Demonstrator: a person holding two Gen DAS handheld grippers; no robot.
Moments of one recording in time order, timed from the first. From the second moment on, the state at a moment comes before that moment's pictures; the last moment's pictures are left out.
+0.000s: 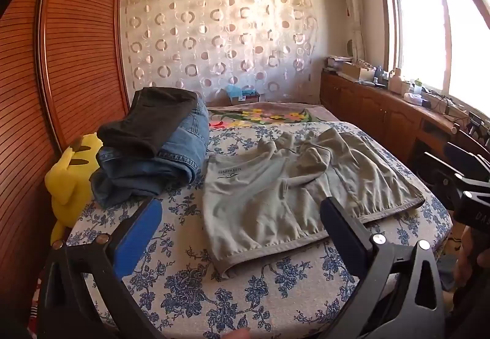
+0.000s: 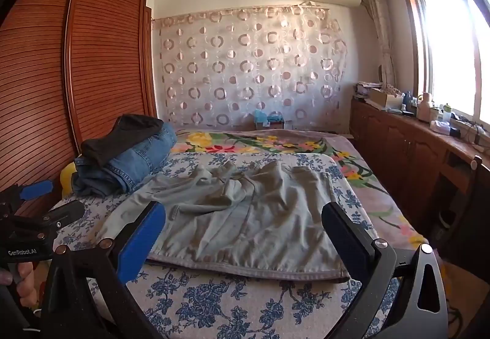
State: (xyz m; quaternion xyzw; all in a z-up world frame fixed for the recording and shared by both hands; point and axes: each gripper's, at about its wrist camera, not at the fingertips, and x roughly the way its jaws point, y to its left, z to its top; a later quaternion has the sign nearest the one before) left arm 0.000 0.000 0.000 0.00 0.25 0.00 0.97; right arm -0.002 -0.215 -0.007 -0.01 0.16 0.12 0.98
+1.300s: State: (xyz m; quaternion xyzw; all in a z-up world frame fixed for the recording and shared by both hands) left arm -0.006 0.002 0.013 0.01 0.23 0.00 0.97; right arm -0.003 -0.215 -0.008 -0.01 0.16 0.12 0.98
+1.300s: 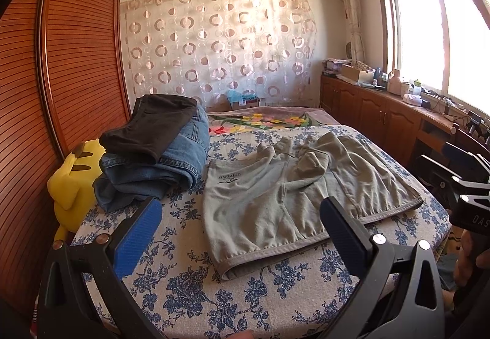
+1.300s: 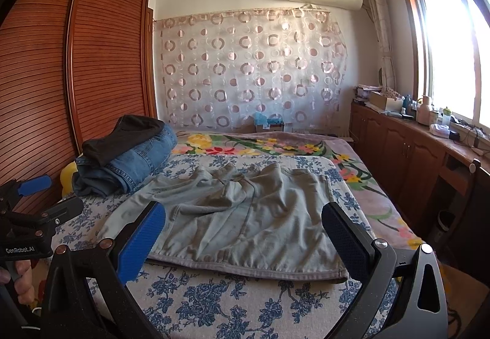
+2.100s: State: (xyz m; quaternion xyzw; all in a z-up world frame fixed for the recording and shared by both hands) left arm -0.008 -0.002 0.015 0.01 0.23 0.00 0.97; right arm -0.003 -0.214 -0.009 -0.01 0.16 0.12 0.98
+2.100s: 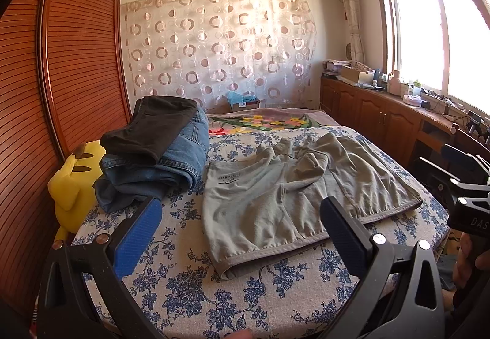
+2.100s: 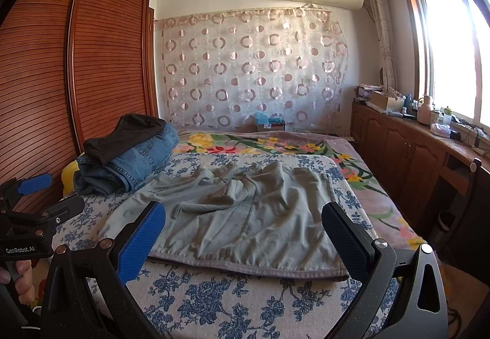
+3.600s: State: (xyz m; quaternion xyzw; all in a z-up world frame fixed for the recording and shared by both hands) left arm 0.014 0.028 -0.034 0.02 0.30 -0.01 0.95; right arm 0.003 -0.249 -0.026 -0.03 0.22 0.11 0.97
